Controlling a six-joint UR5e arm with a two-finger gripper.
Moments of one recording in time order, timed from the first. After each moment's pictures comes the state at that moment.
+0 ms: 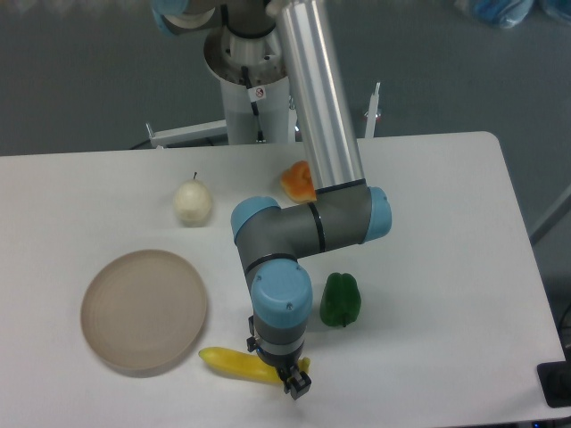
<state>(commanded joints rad) 2.08 -2.33 -1.32 -0.95 1.52 1.26</state>
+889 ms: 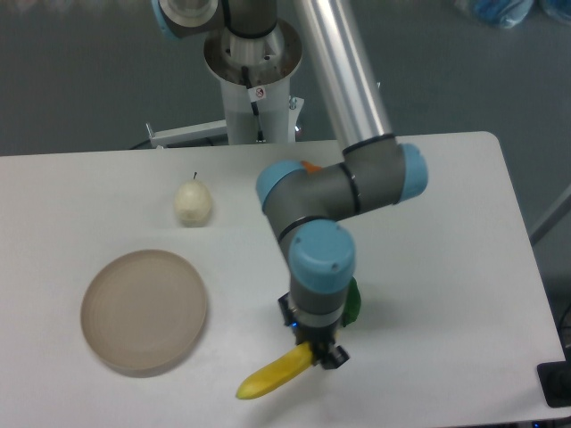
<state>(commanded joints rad) 2.23 -2.17 -1.28 -1.14 1.52 1.26</state>
